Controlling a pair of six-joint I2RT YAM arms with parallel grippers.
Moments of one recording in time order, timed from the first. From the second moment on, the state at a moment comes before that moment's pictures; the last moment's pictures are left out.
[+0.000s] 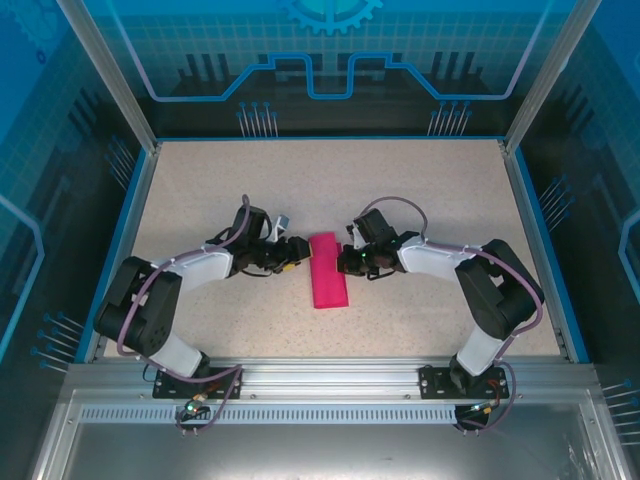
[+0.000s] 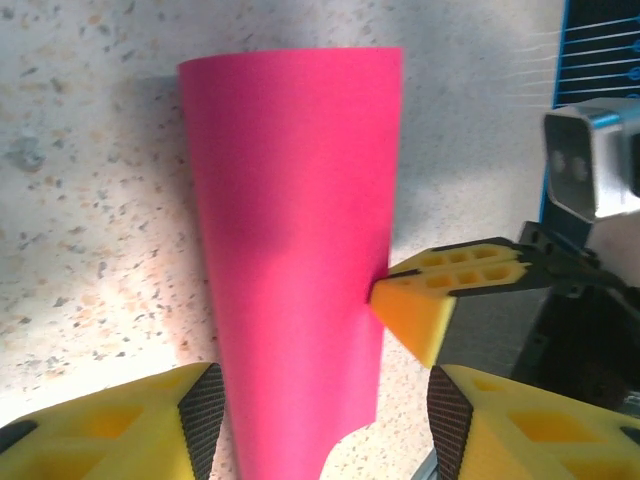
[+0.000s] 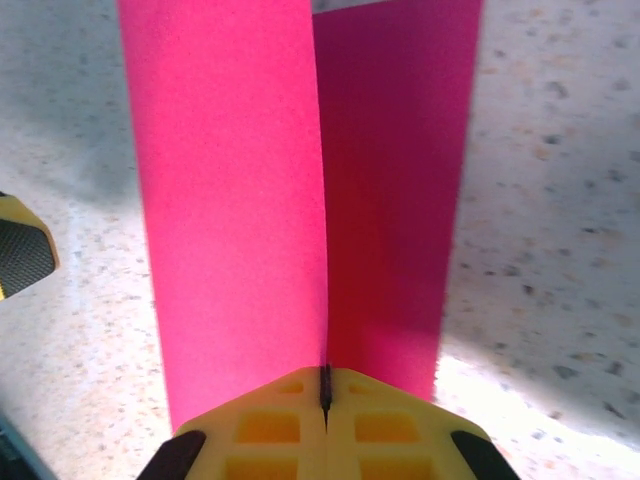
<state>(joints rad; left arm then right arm) -0.34 1.57 0.74 -0.04 0.64 -0.76 0.60 1.70 0.92 -0.25 -0.33 0.65</state>
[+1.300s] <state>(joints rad) -0.47 1.80 0.91 -0.22 0.52 -0.68 0.54 1.42 0.77 -0.38 -0.12 0.58</state>
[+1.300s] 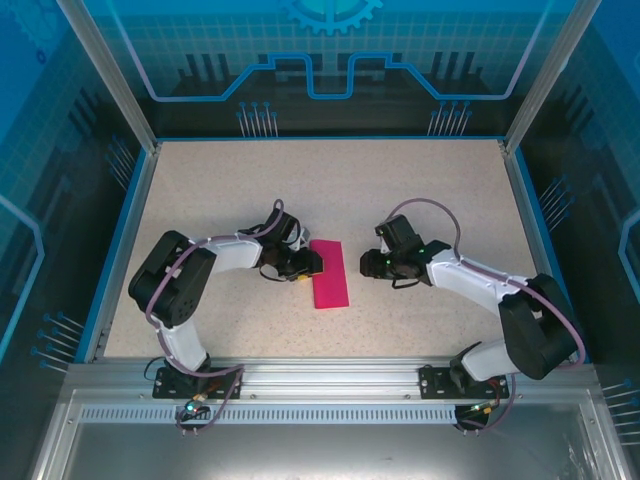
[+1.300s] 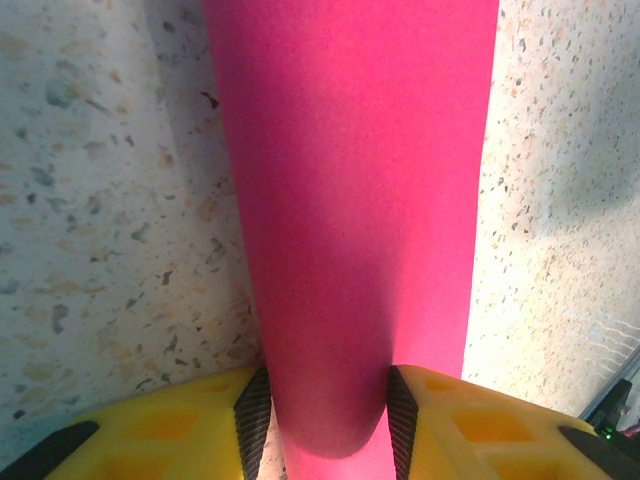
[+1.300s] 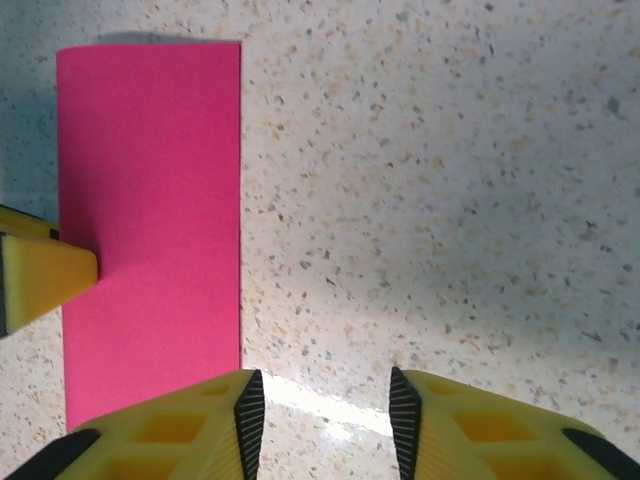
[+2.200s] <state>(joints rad) -0.47 1.80 0.92 -0.24 0.51 -0.68 0.60 1.70 0.87 -0.23 -0.36 0.64</state>
